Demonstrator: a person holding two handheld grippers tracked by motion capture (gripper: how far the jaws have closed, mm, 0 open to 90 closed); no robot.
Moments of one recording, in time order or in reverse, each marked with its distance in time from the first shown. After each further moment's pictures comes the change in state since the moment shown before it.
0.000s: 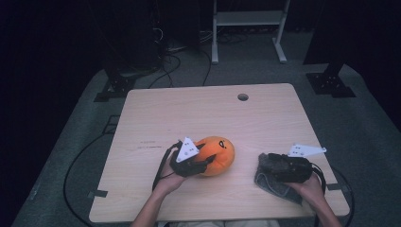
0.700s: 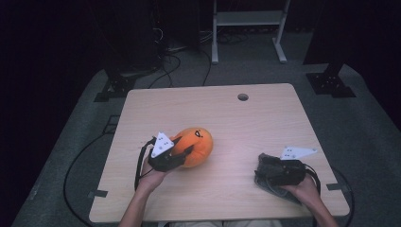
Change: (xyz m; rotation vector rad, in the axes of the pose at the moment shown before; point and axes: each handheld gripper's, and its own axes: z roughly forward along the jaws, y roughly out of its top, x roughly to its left) left arm 0.040 -0.013 -0.042 -0.037 0.149 -0.087; right arm 0.010 0.000 0.014 0.056 0.056 -0.035
